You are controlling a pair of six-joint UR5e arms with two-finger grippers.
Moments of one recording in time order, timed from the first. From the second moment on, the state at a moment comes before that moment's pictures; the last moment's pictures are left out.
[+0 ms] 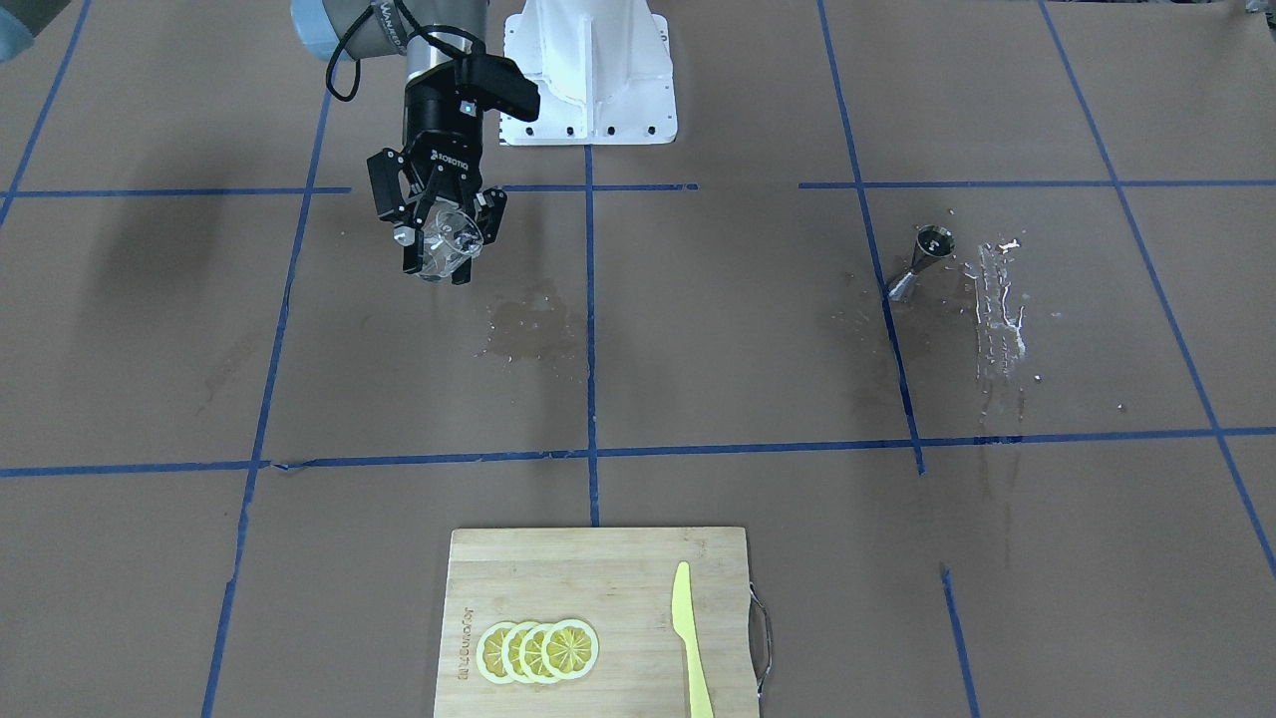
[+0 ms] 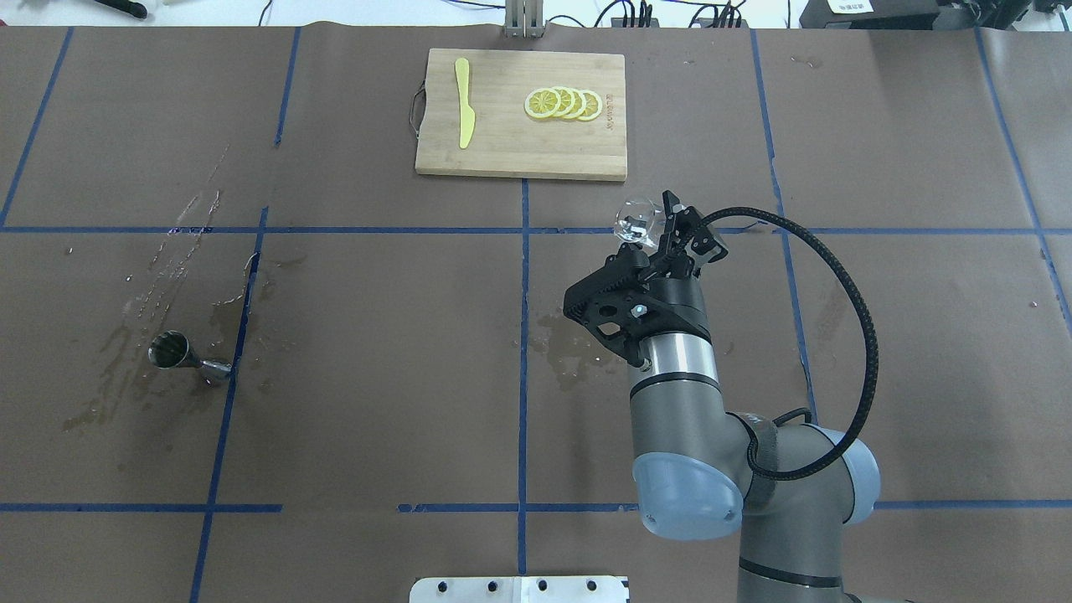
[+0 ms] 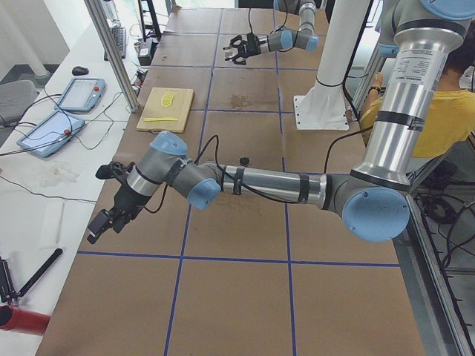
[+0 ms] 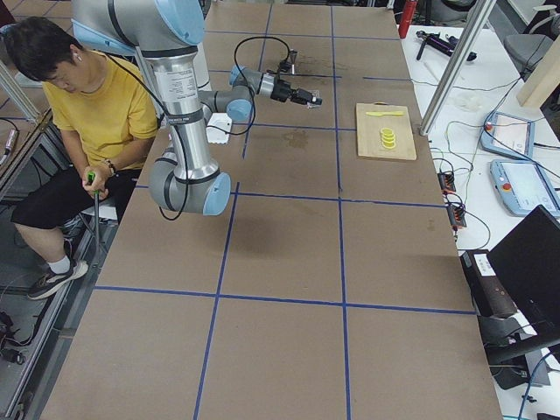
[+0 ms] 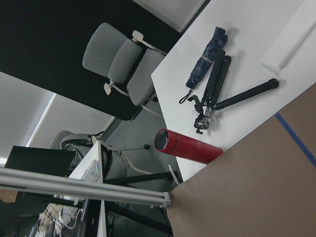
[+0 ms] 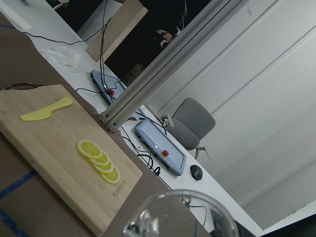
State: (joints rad) left arm -1.50 -1.79 -1.39 -2.11 -1.67 0.13; right arm 0.22 -1.16 1.93 -1.34 0.45 0.49
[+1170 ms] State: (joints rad) left arm -1.52 -1.74 -1.38 -1.74 -2.44 -0.11; right arm 0.24 -1.23 1.93 -1.14 0.50 0.56
